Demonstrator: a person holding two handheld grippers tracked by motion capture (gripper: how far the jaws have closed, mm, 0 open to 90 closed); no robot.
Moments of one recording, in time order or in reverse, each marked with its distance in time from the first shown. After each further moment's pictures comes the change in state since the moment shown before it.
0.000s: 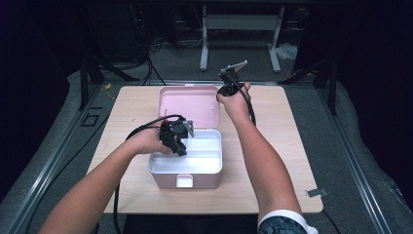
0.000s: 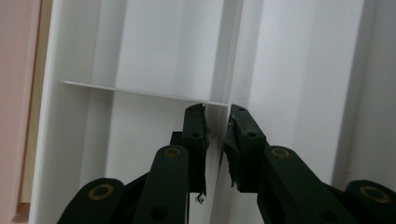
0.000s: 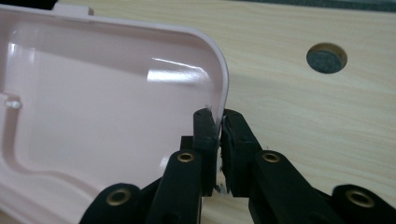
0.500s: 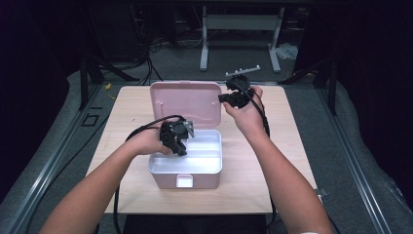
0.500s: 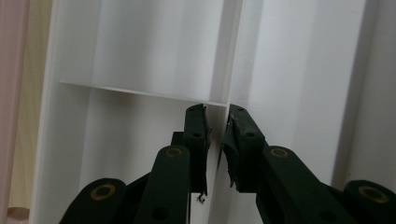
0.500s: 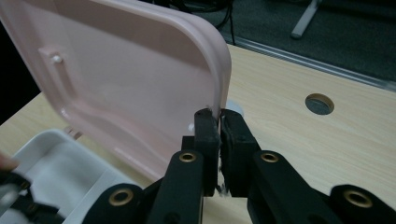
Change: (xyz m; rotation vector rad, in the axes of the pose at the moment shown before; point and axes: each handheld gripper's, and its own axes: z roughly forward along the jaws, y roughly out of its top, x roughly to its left) left arm -0.003 0.001 0.000 0.006 0.015 -0.003; right arm 0.027 -0.050 -0.084 -0.234 0.028 -0.228
